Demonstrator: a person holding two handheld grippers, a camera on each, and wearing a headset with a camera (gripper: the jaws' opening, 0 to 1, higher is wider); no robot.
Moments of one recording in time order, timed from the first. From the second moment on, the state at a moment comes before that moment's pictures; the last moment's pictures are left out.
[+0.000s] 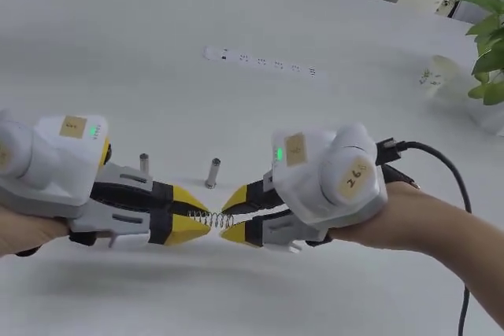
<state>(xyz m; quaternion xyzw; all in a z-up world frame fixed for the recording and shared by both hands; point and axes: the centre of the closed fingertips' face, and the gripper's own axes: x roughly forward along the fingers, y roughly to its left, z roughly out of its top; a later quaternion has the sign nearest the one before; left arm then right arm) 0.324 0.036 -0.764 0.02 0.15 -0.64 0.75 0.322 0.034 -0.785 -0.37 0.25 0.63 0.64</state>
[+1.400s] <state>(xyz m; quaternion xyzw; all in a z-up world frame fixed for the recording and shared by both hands) 0.318 0.040 -0.776 0.05 0.17 -0.64 0.75 0.312 0.059 -0.747 -0.33 0.21 0.67 0.64</state>
